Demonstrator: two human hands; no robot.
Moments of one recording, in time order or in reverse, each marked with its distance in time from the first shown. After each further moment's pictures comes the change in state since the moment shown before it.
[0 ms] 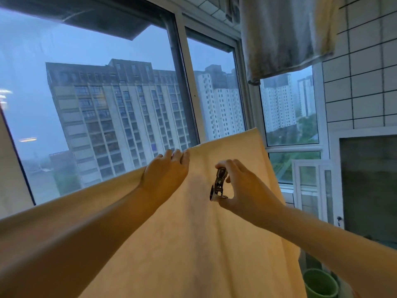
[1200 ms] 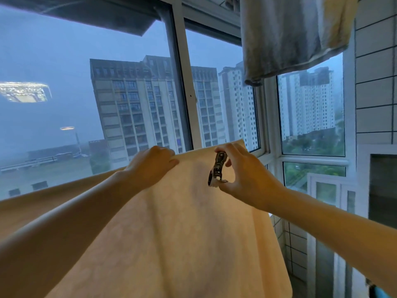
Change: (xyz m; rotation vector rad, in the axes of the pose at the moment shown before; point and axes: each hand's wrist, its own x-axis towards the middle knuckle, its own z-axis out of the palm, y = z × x) left_hand 0.140 0.058 0.035 -0.486 -0.370 -0.313; right_hand 0.071 0.182 -0.062 0.056 -0.043 -0.177
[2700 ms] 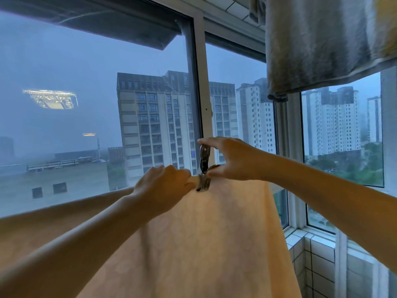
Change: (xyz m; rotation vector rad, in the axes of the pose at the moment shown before) left_hand 0.023 0.008 0.016 0.118 0.118 0.076; right_hand 0.129 0.027 0.008 0.038 -0.336 -0.107
